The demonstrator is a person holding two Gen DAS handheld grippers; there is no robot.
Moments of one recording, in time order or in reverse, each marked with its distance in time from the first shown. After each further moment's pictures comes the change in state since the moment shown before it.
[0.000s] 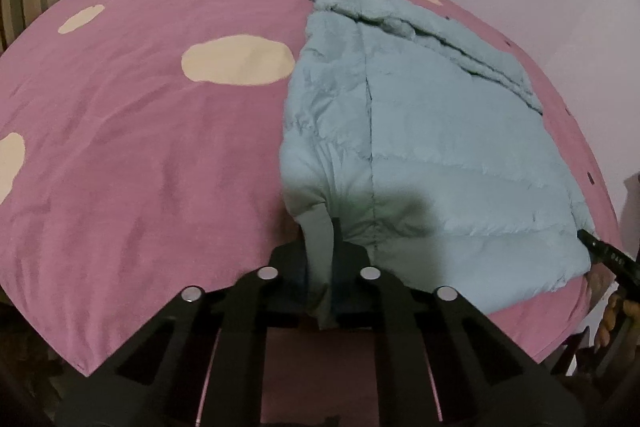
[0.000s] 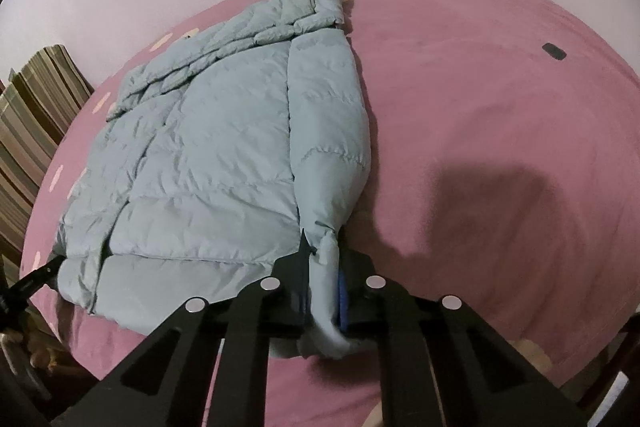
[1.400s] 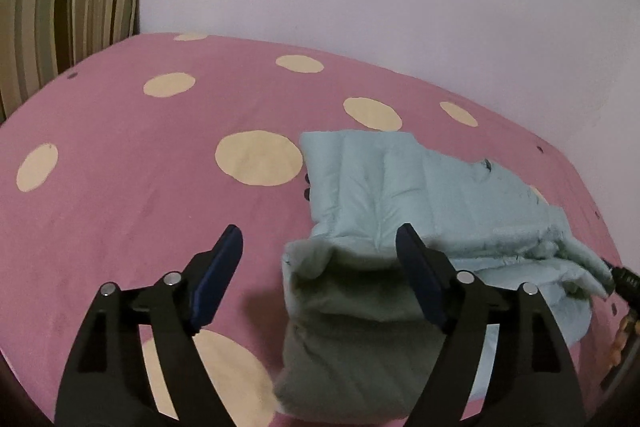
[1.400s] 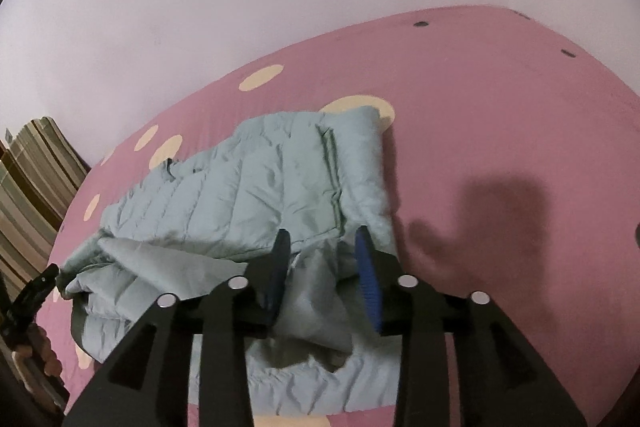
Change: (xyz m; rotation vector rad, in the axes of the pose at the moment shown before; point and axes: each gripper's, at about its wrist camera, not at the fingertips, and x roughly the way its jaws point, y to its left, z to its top) left arm 0.070 -0.018 0.224 -0.006 -0.254 0.066; right arm 0.091 0.017 0.214 0.048 -0.150 0.043
